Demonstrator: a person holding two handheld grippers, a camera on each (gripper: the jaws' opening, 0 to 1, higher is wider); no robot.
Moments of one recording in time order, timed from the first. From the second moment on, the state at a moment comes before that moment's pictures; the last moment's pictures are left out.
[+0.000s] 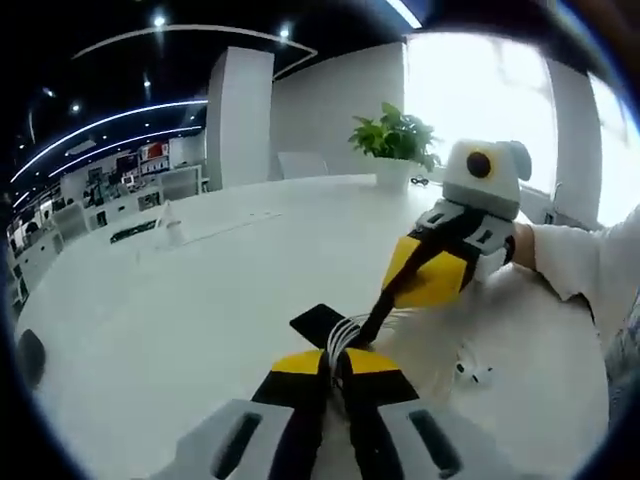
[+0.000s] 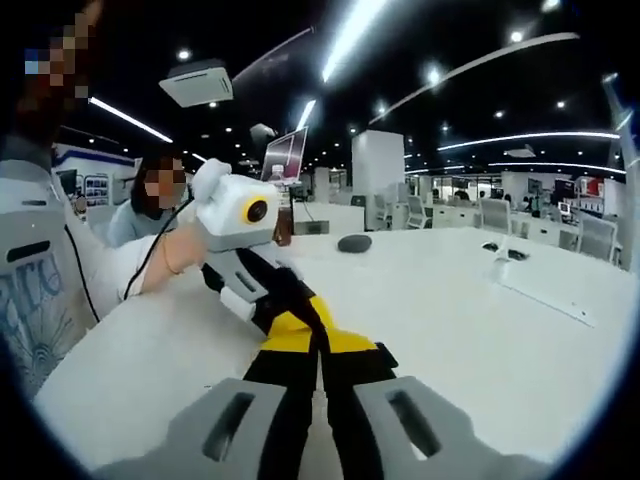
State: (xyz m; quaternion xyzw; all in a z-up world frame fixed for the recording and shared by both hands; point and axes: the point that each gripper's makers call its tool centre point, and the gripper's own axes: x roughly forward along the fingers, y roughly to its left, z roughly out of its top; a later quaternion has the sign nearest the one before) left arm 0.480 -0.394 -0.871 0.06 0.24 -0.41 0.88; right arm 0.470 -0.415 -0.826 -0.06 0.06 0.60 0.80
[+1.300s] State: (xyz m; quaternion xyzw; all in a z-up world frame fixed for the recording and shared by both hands) left arm 0.473 -0.396 -0.871 0.09 0.24 -0.41 0.87; right arm 0.518 -0.409 -0.866 -0.10 0.19 0.55 0.81
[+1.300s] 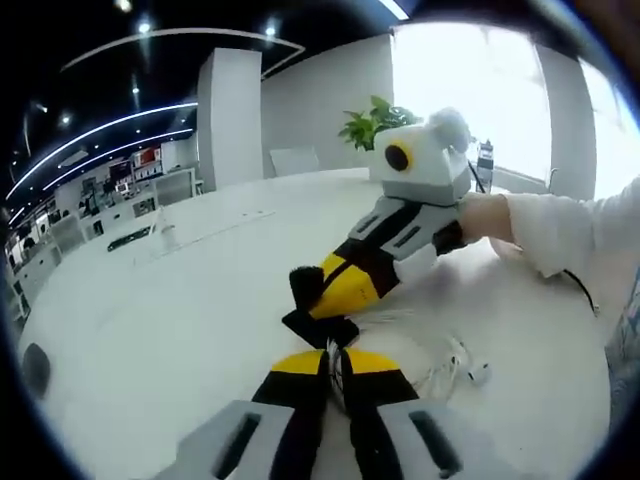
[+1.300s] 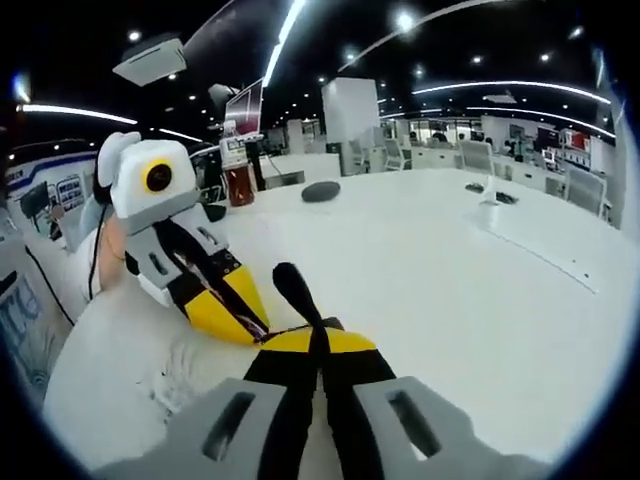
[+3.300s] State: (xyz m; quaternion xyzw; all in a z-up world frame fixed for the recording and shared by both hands) left arm 0.473 -0.395 -0.871 0.08 0.24 -0.41 0.88; right arm 0.512 -0.407 -0.833 -0.21 0.06 0.58 0.79
